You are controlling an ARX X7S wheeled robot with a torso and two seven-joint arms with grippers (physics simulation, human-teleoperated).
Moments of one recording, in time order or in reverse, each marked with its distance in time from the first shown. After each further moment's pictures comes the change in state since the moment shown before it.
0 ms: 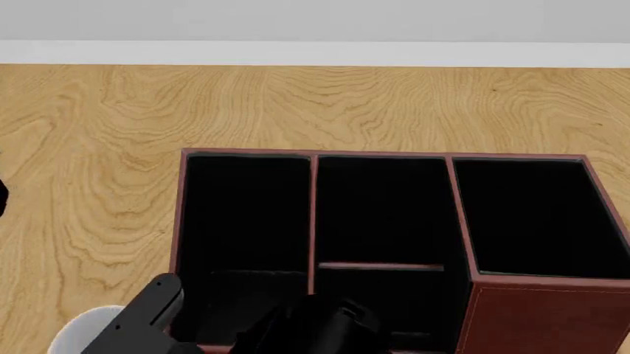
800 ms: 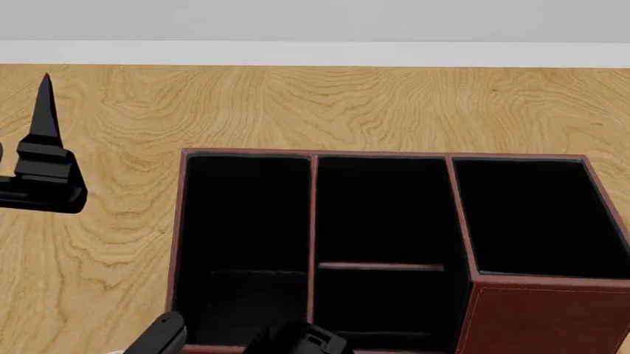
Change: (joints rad) left arm -0.002 0.080 0.098 -0.220 0.081 0.130 0.100; right arm -0.052 -0.079 -0.120 0.211 -0.152 -0.078 -0.204
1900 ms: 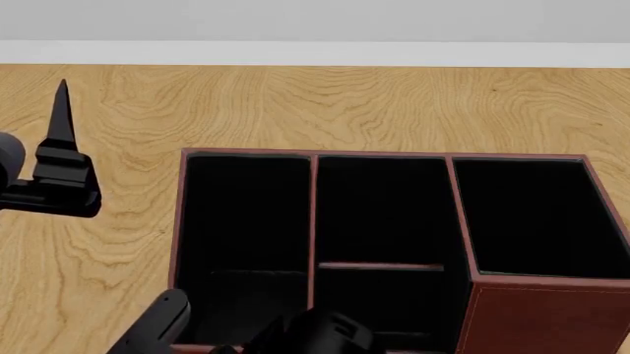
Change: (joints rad) left arm -0.006 0.018 0.036 -0.006 0.031 -0.018 0.005; right arm 0.010 0.062 0.102 -0.170 0.039 0.087 0.135
